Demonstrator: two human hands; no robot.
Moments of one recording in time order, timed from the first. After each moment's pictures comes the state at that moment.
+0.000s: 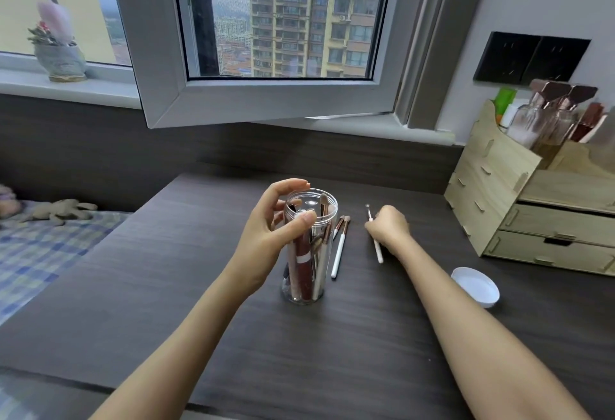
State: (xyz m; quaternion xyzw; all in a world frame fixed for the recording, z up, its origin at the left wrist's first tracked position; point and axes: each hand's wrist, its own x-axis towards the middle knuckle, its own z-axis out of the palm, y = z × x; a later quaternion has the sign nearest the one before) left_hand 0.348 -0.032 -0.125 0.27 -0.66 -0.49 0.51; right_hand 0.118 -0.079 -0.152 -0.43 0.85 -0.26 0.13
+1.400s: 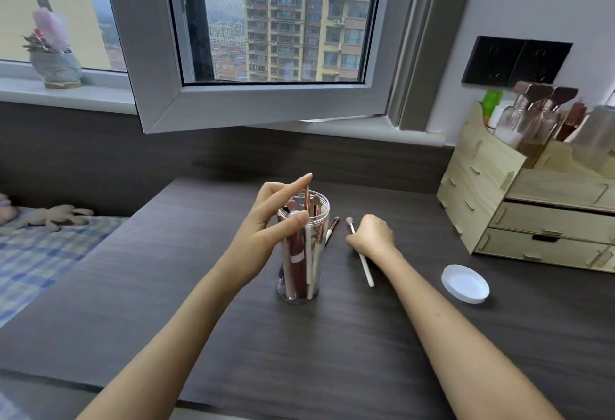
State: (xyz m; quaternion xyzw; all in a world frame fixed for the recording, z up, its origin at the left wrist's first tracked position) left_hand 0.354 -0.034 -0.117 0.25 -0.73 -0.44 0.45; right_hand 0.143 -0.060 -0.154 -0.47 0.85 -0.22 0.12
